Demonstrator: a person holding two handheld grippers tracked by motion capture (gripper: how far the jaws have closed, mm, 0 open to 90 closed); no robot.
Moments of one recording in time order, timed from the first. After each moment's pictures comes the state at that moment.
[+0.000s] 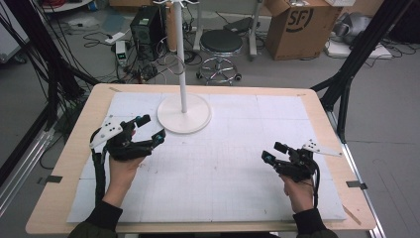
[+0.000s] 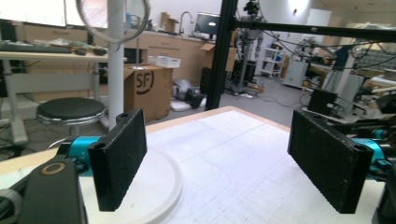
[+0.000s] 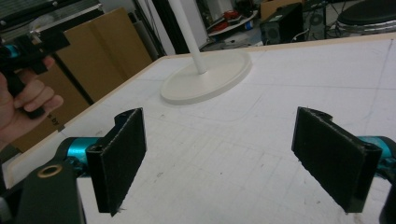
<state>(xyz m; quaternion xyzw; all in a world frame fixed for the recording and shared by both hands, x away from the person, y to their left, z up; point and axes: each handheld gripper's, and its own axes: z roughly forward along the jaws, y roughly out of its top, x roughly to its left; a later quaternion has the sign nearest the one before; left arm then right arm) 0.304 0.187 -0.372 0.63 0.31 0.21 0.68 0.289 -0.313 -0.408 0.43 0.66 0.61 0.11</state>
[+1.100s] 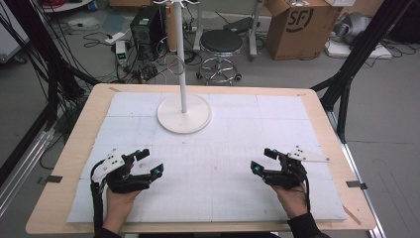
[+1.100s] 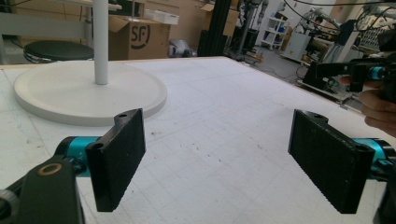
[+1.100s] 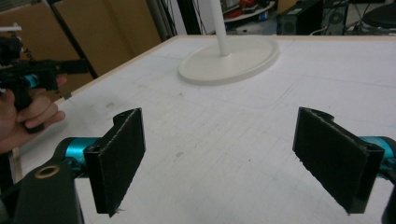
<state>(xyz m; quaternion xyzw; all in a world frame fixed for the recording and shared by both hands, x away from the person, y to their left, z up) 0.255 0.194 -0.431 0.66 0.35 0.17 0.64 0.273 -0.284 -0.412 0.38 0.71 0.58 0.12</state>
